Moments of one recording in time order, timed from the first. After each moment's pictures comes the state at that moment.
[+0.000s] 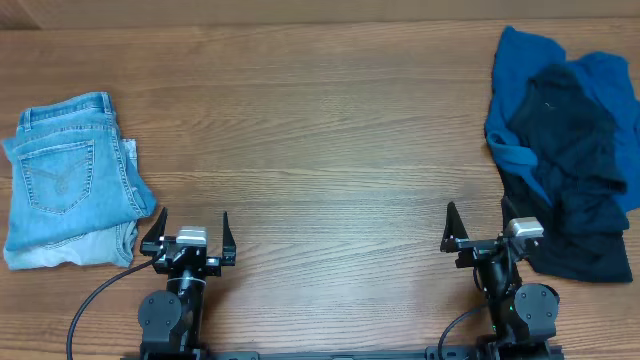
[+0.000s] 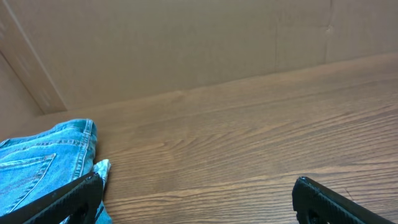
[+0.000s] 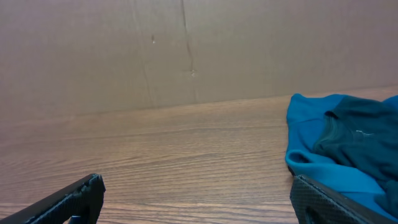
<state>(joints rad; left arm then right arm) -0.04 0.01 0.01 -0.08 -0.03 0.16 0.09 0.01 0.02 -0.04 -0.03 0.15</state>
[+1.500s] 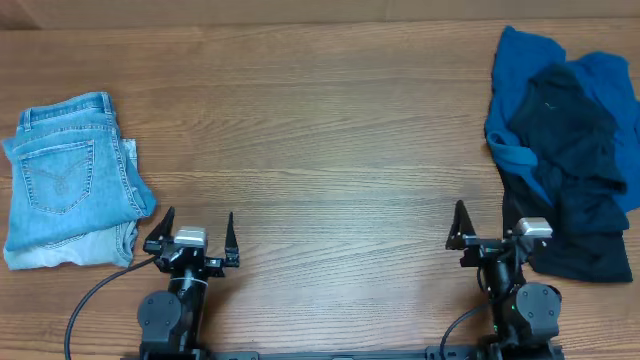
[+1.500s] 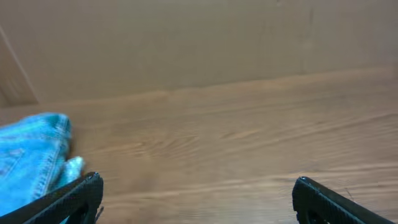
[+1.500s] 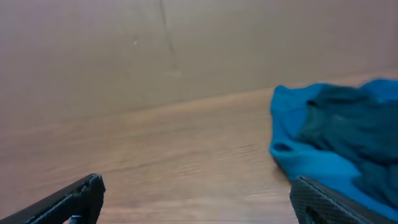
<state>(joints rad) -0.04 0.01 0.02 -0.09 0.03 0.06 0.09 0.01 0.07 -0.12 0.05 0.20</state>
